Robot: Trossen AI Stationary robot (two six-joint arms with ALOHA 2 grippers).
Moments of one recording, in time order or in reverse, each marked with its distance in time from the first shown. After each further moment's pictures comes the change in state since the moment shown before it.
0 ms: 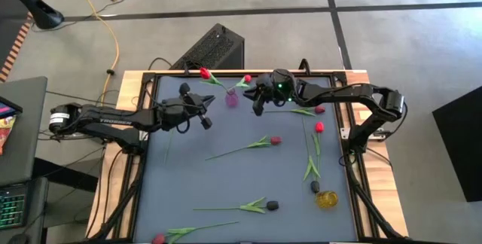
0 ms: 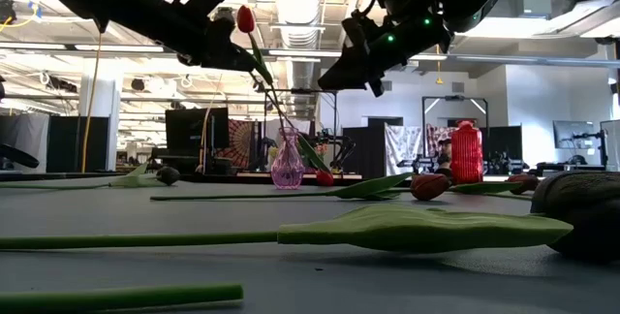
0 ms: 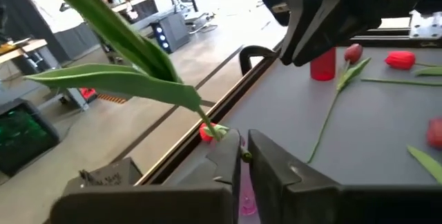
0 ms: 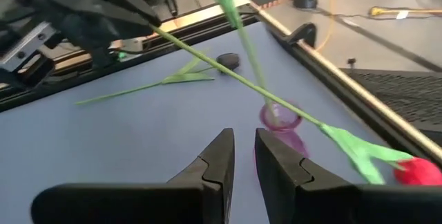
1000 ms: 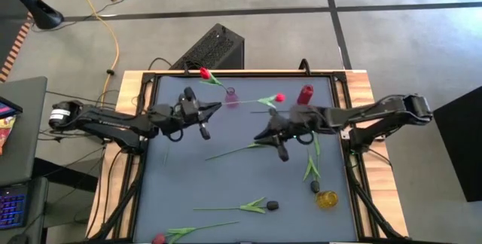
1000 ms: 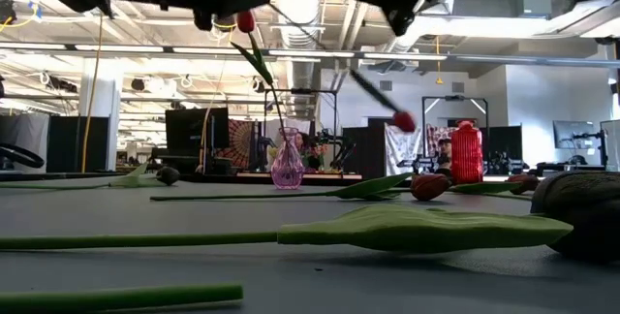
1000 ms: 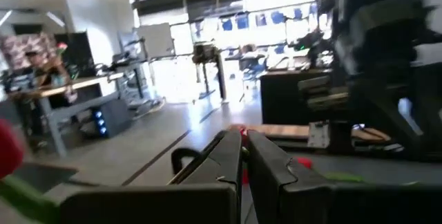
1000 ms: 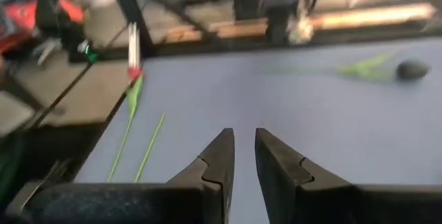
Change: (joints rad) left arm -0.152 -0.001 0.000 0.365 0.119 0.036; right arm 0.438 -0.316 -0.133 -0.126 0.000 -0.021
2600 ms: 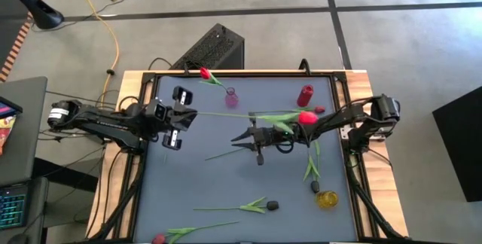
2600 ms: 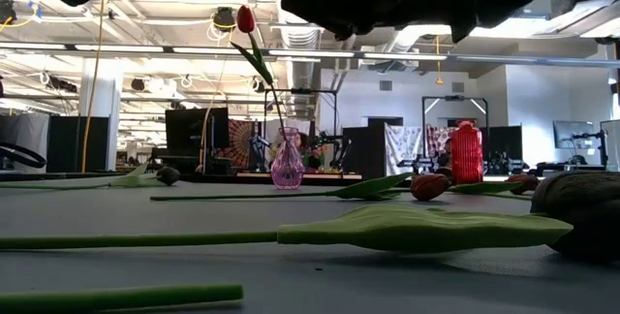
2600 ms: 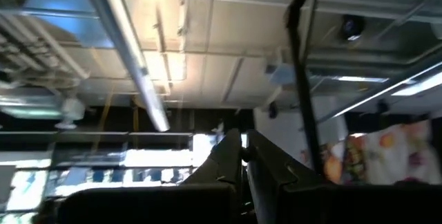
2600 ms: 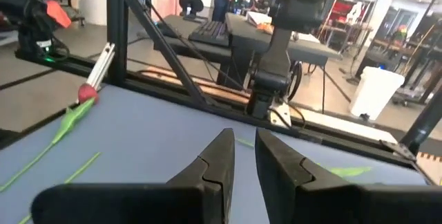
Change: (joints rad) left arm -0.046 -0.028 0.000 0.602 0.455 -0.206; right arm -0.004 0.384 -0.001 0.659 0.024 -0.348
